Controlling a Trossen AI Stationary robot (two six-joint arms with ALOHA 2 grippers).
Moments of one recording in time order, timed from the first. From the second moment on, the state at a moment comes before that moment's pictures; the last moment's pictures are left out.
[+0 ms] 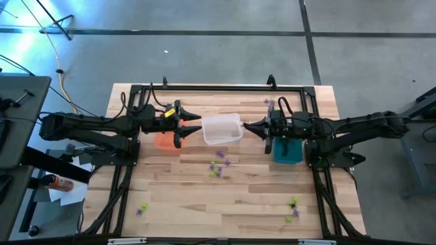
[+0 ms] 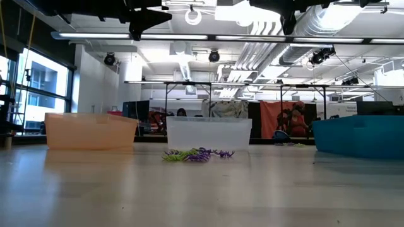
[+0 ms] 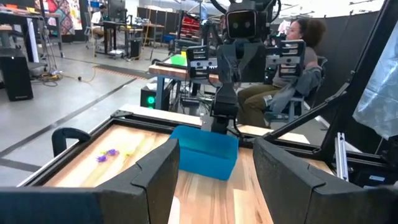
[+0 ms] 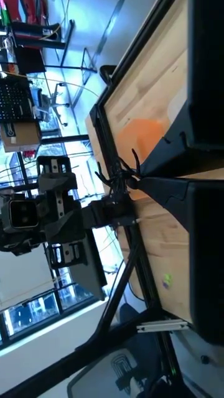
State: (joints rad) left arm 0.12 0.99 0.57 0.42 0.01 -0.13; right arm 0.04 0.99 0.69 0.22 0.17 0.24
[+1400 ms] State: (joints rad) left arm 0.12 0.99 0.57 0.42 0.01 -0.16; right arm -0.35 1.16 0.66 -1.06 -0.06 0.87
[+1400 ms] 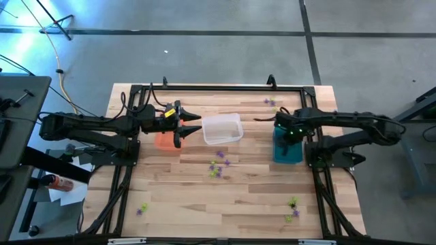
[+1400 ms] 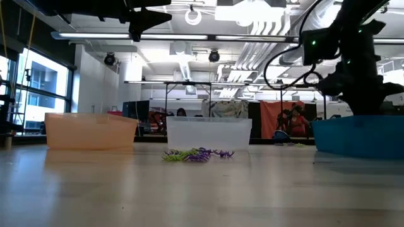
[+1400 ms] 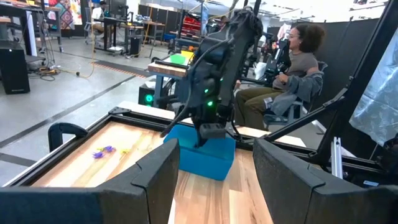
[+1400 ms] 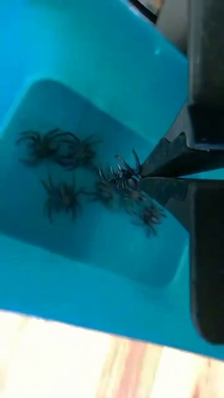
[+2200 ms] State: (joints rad) left arm 0.12 0.99 0.57 0.41 0.01 -0.18; right arm -0.41 1.30 0.65 -0.99 -0.06 0.75
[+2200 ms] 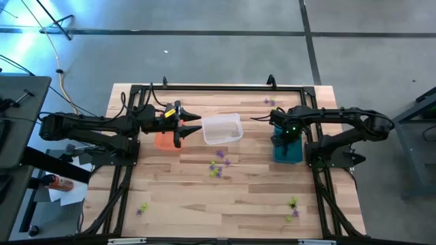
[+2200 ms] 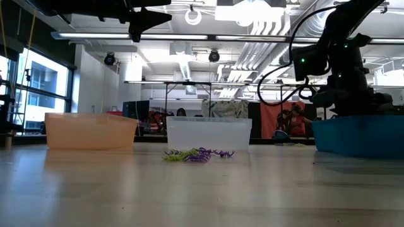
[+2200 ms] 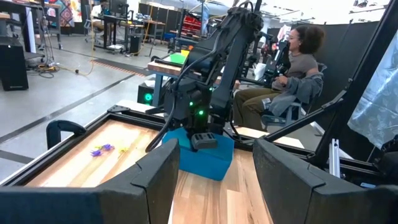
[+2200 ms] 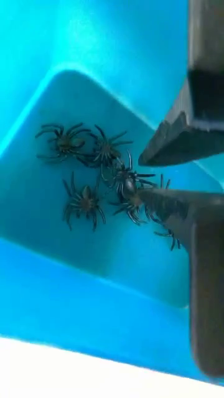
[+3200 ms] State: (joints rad) left arm 0.12 0.98 0.57 0.43 0.03 -0.22; right arm -0.14 0.92 0.90 -0.15 -0.08 0.27
